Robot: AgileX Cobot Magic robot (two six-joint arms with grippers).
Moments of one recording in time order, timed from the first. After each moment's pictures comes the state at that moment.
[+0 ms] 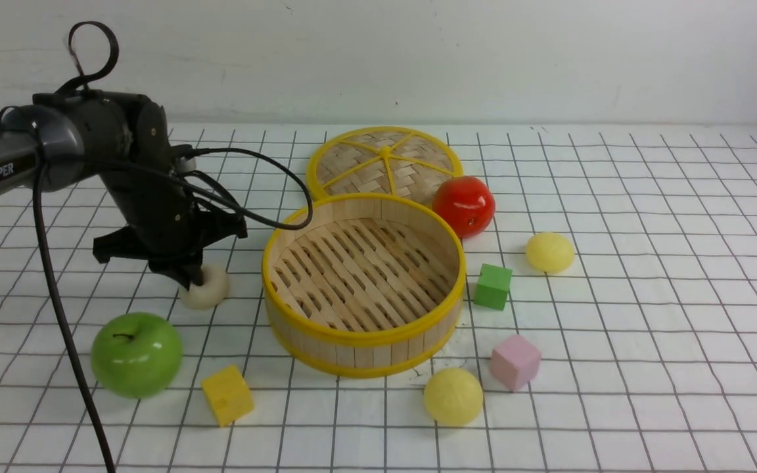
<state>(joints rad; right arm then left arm) -0.13 -0.01 0.02 -0.06 0.39 0.21 -0.14 2.13 -1.67 0.00 0.87 -0.36</state>
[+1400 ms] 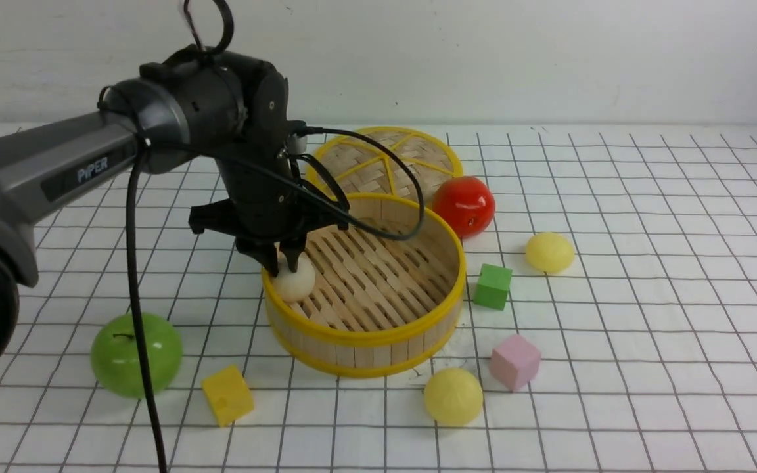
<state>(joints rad) -0.13 -0.01 0.02 -0.06 0.39 0.21 -0.39 2.10 -1.81 0.07 1.03 -0.44</state>
